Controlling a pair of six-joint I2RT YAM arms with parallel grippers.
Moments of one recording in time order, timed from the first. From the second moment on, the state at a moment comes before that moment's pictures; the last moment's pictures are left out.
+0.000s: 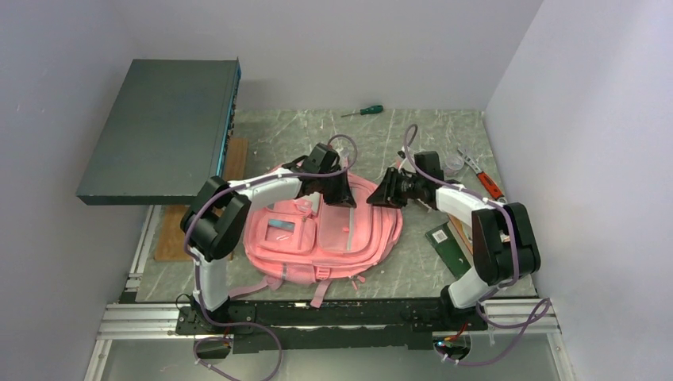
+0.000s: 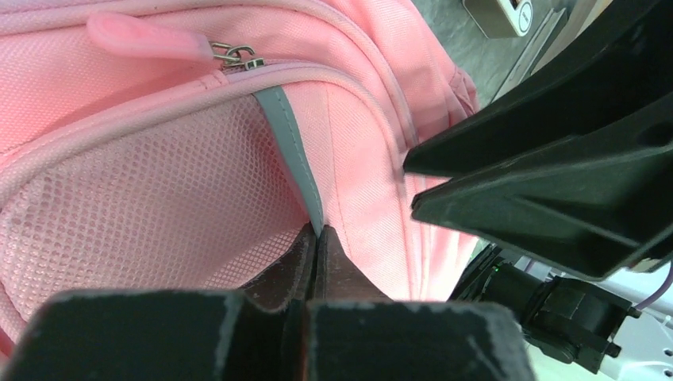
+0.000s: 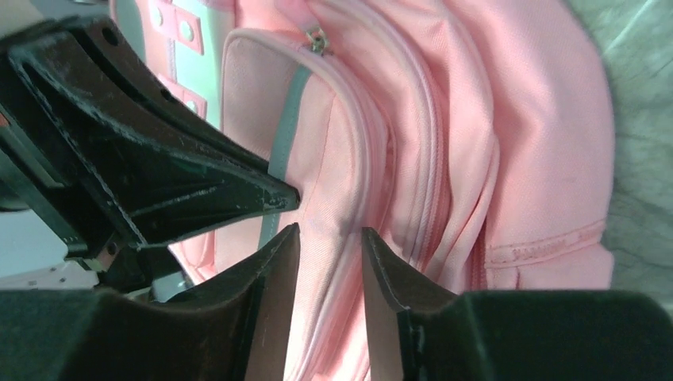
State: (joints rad) left arm -0.68 1.93 1.33 -0.23 0.39 -0.70; right arm 0.20 1.57 0.80 -0.03 -0.71 0.53
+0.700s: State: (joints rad) left arm -0.69 1.73 0.83 0.31 0.39 -0.70; right arm 0.40 1.97 1.42 -0.42 -0.45 0.49
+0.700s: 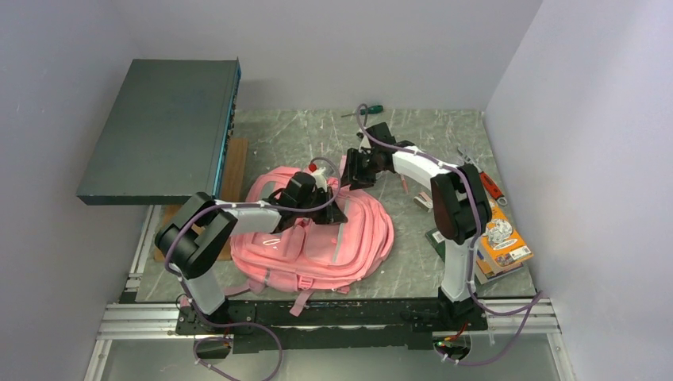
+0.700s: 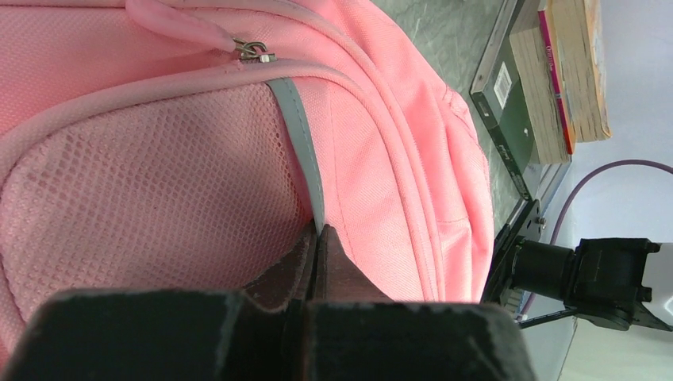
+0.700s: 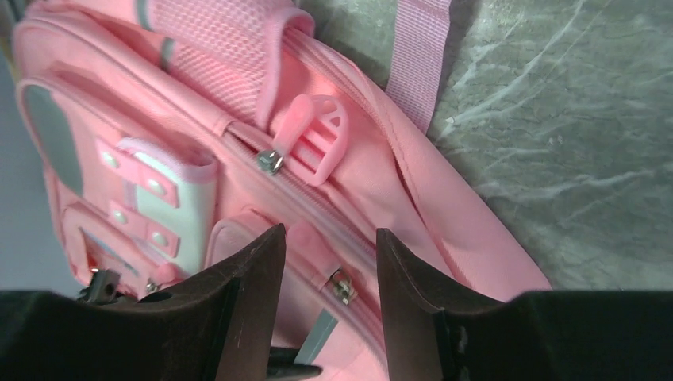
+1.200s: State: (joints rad) left arm -0.68 1.73 0.75 0.45 0.39 -0.75; right arm 0.47 2.02 1.48 -0.45 -0.38 0.37
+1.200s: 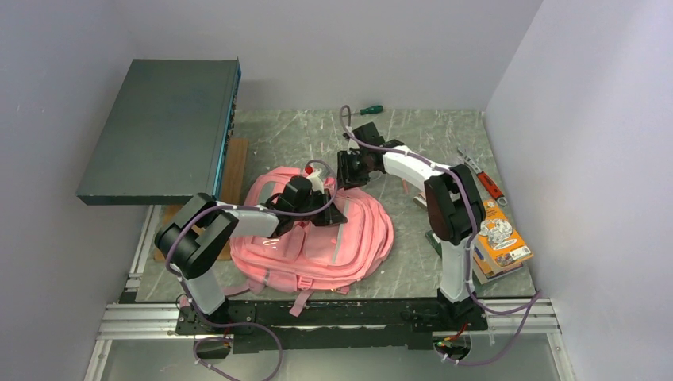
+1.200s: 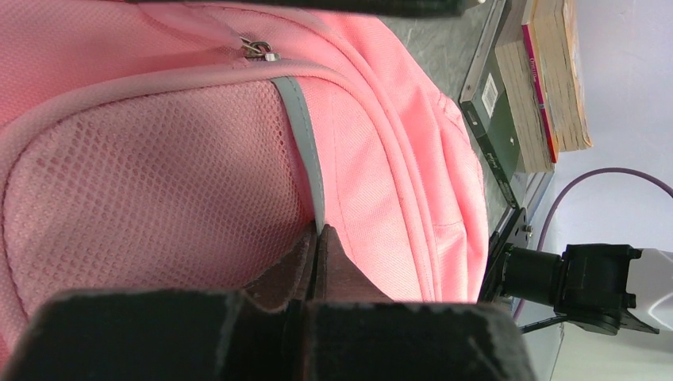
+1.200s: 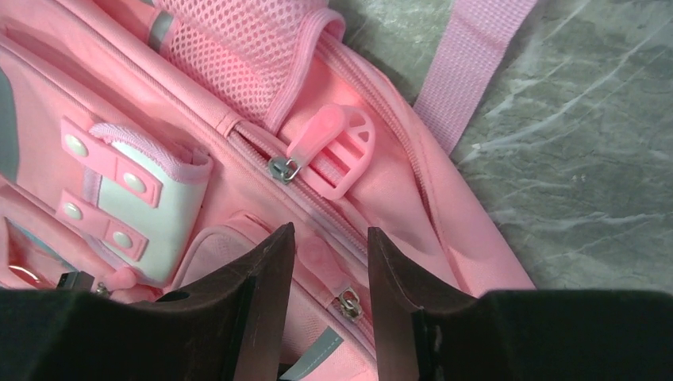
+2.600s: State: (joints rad) left arm -0.68 1.75 0.75 0.45 0.39 -0.76; right arm 0.63 2.06 1.59 -0.59 0.00 0.18
